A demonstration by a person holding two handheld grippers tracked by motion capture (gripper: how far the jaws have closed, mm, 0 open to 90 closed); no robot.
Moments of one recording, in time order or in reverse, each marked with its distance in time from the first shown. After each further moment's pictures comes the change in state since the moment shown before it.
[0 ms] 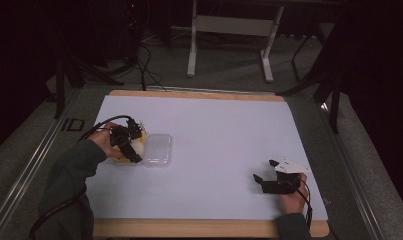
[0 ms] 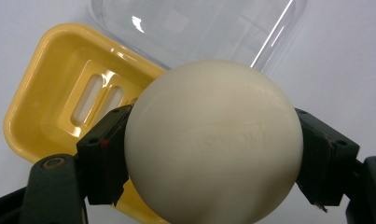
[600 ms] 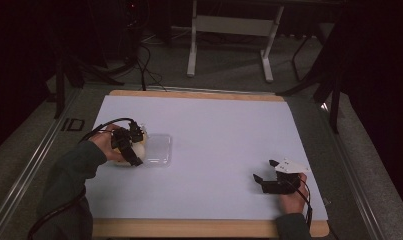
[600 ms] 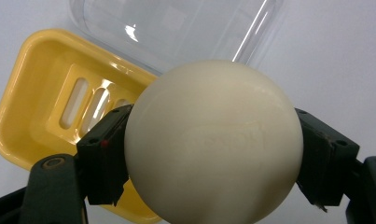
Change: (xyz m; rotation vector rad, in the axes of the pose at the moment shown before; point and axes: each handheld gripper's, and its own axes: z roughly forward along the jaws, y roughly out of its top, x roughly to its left) left arm -0.011 0.001 -0.002 0.014 -0.004 0.052; right arm 0.000 0.000 0.000 0.000 -0.001 0.001
